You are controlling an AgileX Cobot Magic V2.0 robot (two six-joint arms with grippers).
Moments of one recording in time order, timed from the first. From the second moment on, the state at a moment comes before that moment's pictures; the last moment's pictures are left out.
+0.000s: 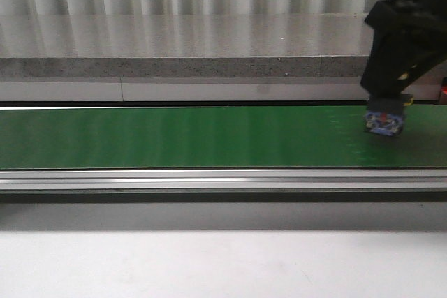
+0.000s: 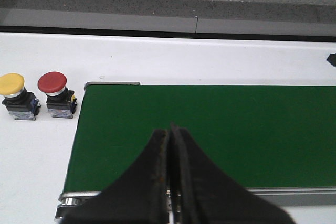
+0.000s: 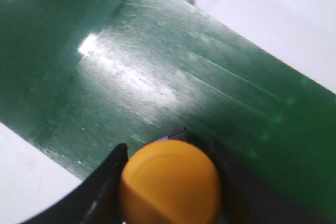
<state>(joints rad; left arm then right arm) -0.07 0.69 -0.68 -0.06 0.55 -0.02 0.14 1.48 -1.08 0.32 0.75 -0.45</state>
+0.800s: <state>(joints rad) -0.07 0.69 -0.68 -0.06 0.55 -0.02 -0.58 1.14 -0.75 0.03 0.74 0.09</state>
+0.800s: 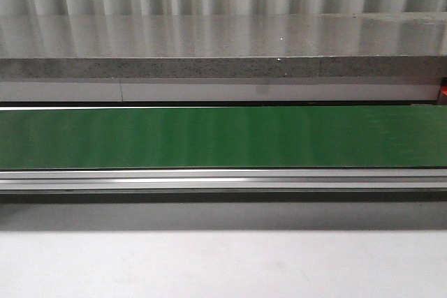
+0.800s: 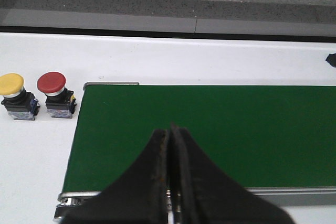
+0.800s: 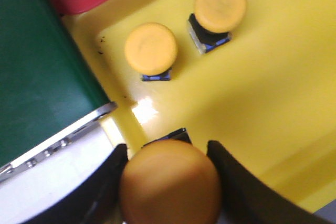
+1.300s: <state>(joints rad) -0.07 0.69 -0.68 -0.06 0.55 -0.02 -0.60 1.21 -0.65 0.03 0.53 0.11</state>
